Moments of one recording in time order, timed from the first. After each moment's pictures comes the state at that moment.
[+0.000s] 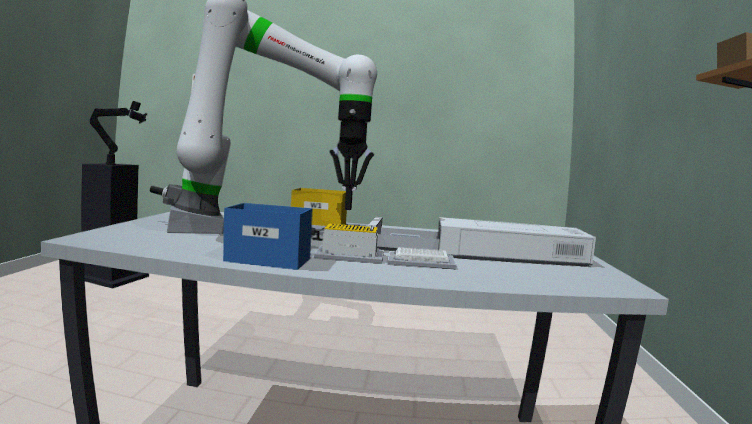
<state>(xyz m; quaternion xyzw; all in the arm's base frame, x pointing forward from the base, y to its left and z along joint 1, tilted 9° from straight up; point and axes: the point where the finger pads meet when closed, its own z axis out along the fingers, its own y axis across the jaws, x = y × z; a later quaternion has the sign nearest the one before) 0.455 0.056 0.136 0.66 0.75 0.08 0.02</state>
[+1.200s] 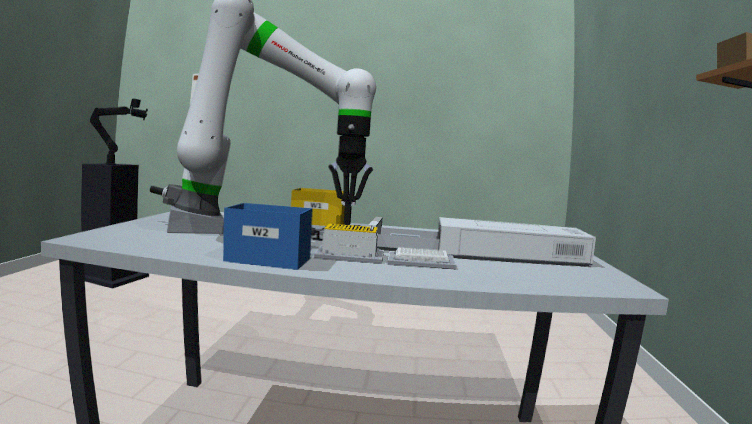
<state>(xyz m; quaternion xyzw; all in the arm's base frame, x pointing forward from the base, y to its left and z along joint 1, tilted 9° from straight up) 0.460 0.060 0.095 0.66 0.75 0.07 0.02</state>
